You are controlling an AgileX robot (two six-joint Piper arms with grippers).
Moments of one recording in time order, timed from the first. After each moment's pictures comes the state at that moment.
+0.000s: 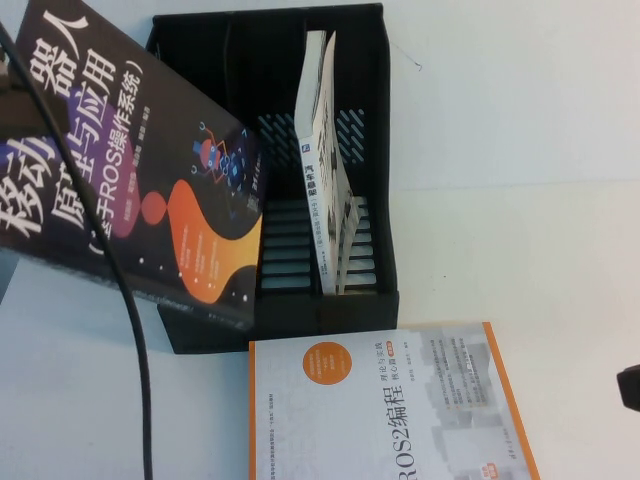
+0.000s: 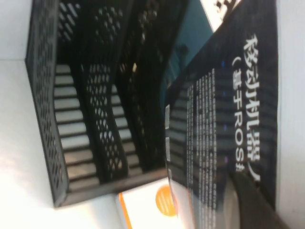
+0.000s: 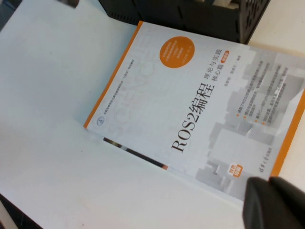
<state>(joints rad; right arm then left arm) 0.37 0.86 -0.79 0.45 0.90 -0.22 0.06 1.17 -1.36 -0.75 1.13 0.27</state>
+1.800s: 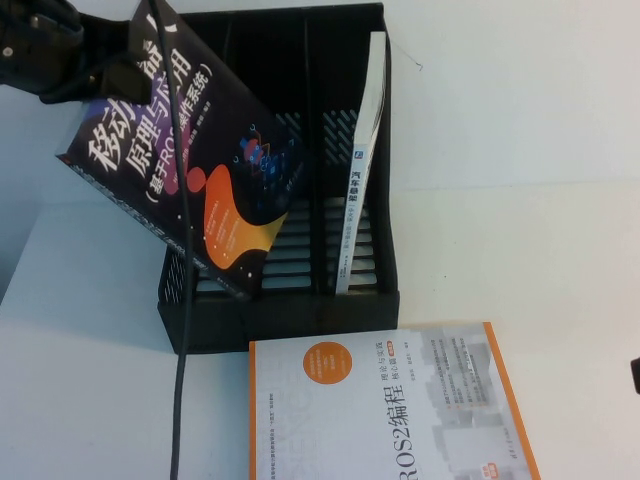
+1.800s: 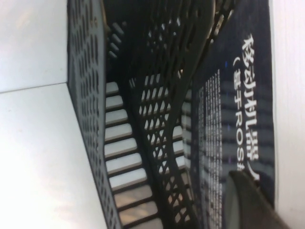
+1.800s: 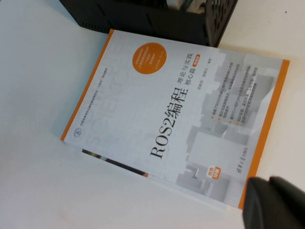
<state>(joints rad) 0.37 0.86 -0.79 0.37 0.88 -0.12 -0.14 1.62 -1.73 -0.44 1.07 0.15</state>
